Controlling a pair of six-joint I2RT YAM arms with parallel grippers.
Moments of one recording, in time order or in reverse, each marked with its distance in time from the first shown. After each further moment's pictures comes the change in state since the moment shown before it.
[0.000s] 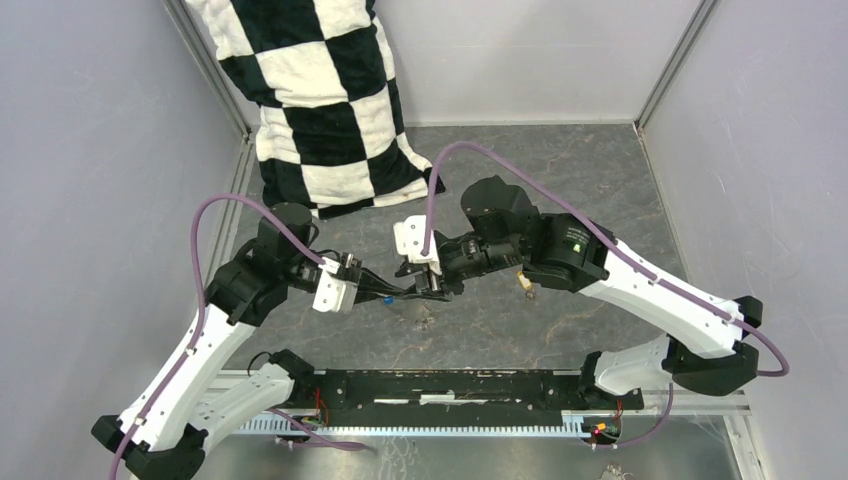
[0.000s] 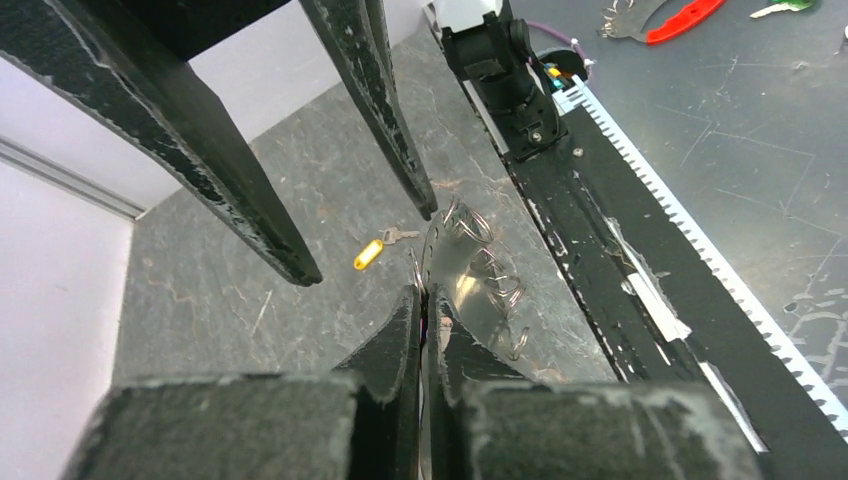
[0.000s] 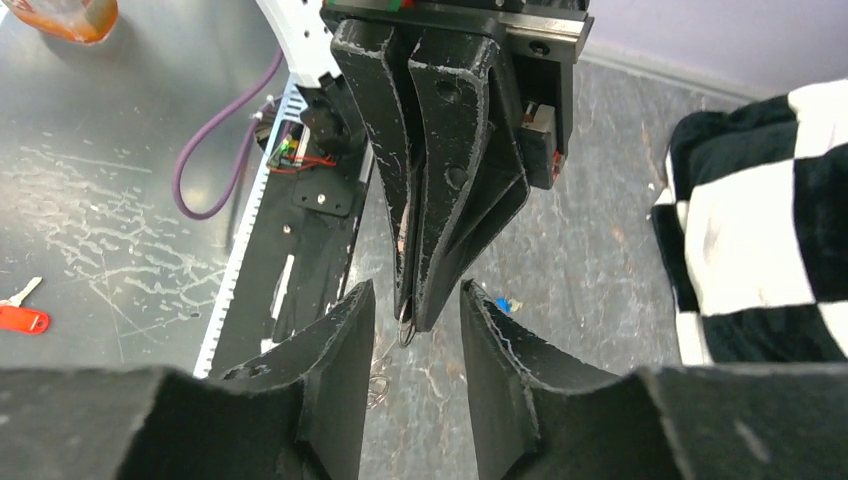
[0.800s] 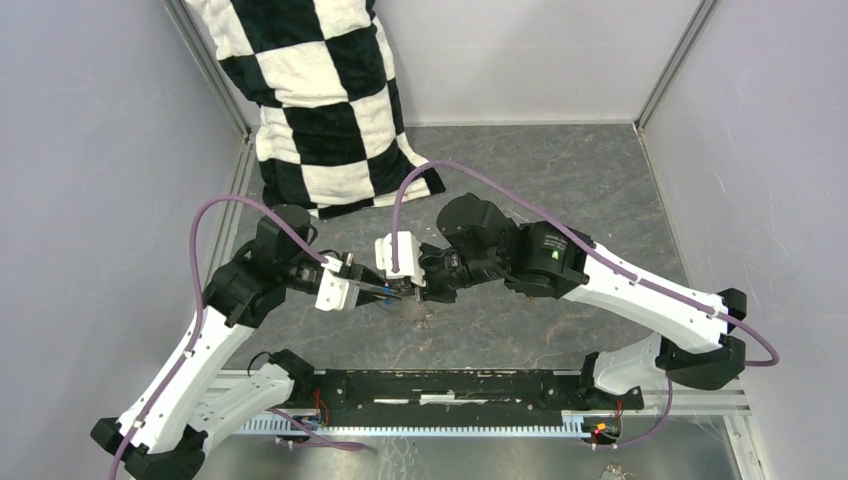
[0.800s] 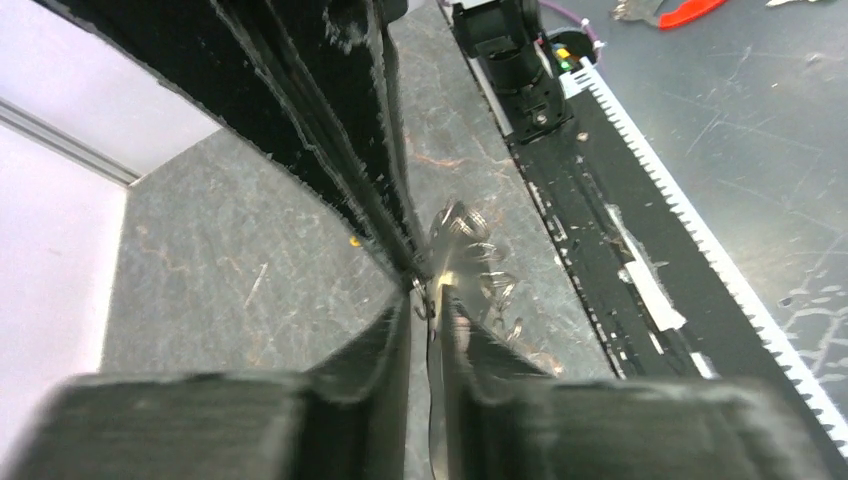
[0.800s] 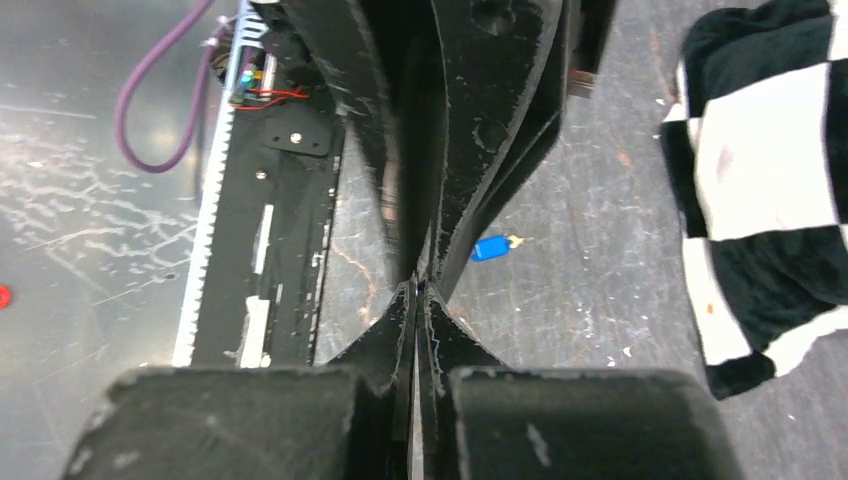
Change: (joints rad) left arm 0.000 -0.006 0.000 -0.038 -0.050 -0.018; right arm 0.066 0.074 0.042 -0.135 0.196 0.000
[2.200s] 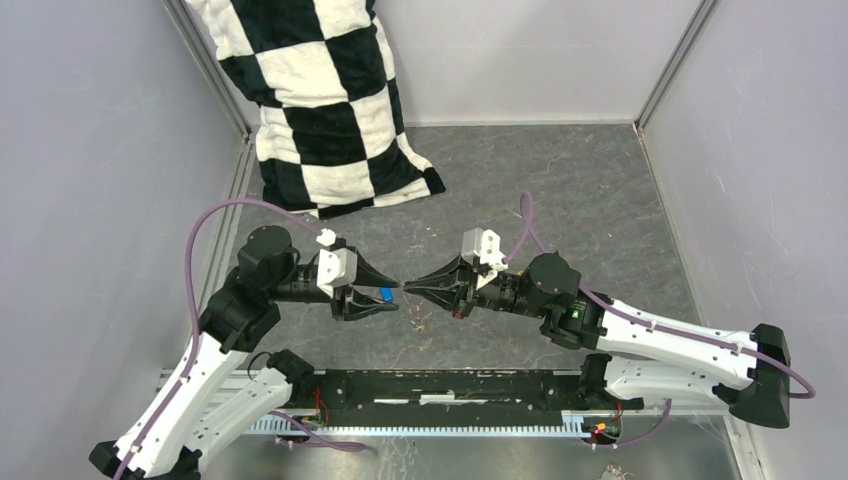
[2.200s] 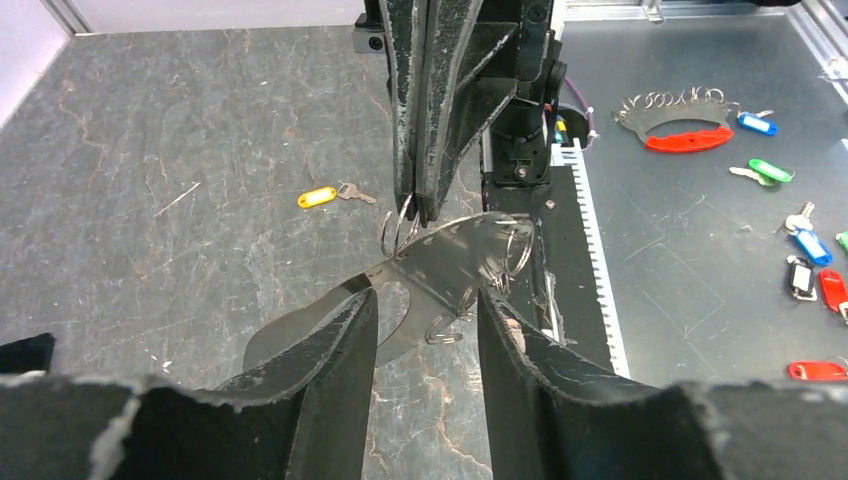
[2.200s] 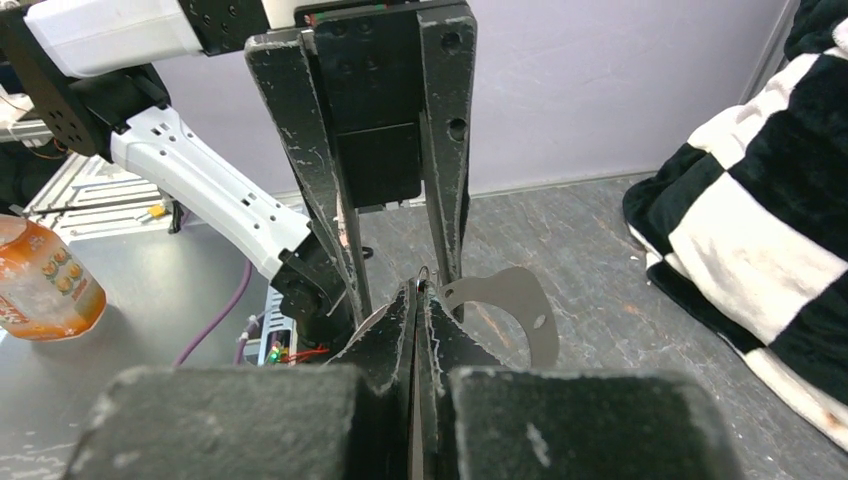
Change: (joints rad) left arm 0.000 -0.153 -0.160 0.269 -0.163 -0.653; right arm -0.028 -0.426 -0.888 1.202 0.069 0.476
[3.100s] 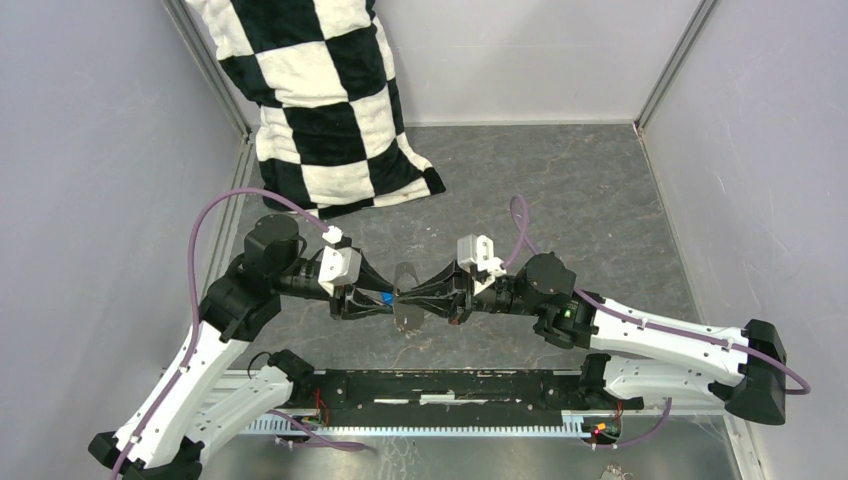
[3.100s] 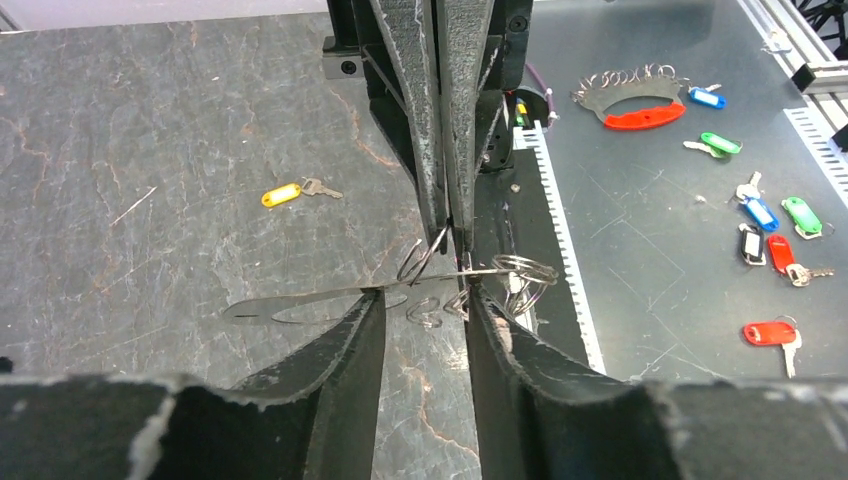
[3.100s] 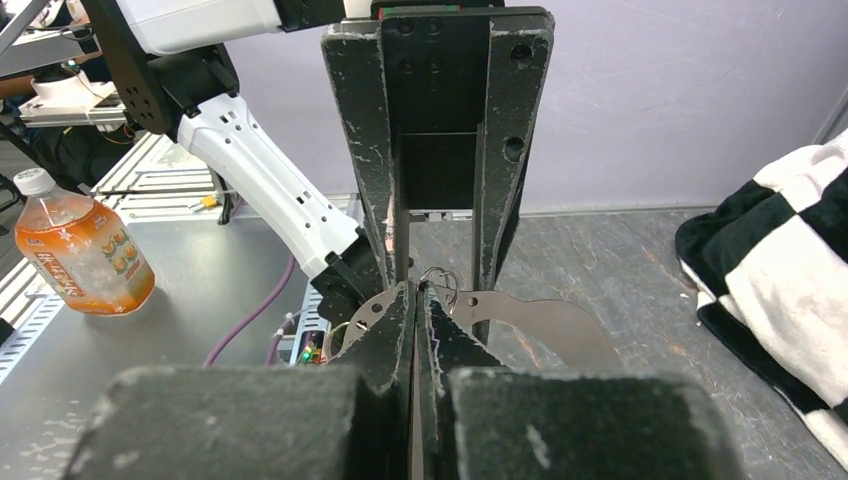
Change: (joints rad) left arm 0.000 0.067 0.081 -0.114 0.084 0.072; right arm -0.002 0.038 -0.012 0.092 -0.113 0.015
